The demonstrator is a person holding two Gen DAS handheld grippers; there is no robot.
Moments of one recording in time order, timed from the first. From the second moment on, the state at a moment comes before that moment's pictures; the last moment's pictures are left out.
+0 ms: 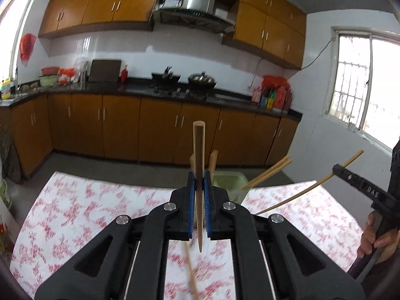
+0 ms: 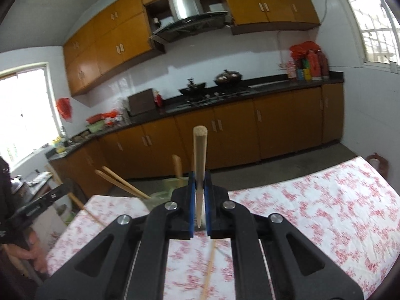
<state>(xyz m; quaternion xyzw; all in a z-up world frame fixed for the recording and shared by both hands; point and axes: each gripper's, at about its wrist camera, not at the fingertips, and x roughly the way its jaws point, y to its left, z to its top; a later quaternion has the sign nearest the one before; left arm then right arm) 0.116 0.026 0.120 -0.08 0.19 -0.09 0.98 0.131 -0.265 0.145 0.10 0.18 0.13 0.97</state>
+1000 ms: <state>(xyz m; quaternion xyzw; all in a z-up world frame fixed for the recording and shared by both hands) 0.199 0.001 0.117 -0.12 0.14 -0.03 0.98 0.229 -0.204 0.129 0.08 0.19 0.14 0.97</state>
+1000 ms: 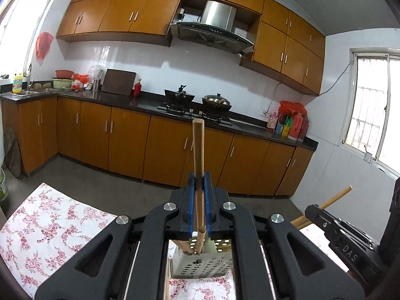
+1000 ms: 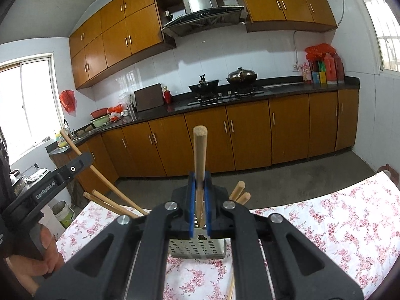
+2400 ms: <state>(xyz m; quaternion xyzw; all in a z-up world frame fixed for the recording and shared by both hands) 0.138 0.058 -0.027 -0.09 0.35 0.01 0.93 0.174 -0.202 -0.082 0.04 0.45 0.10 0.89</state>
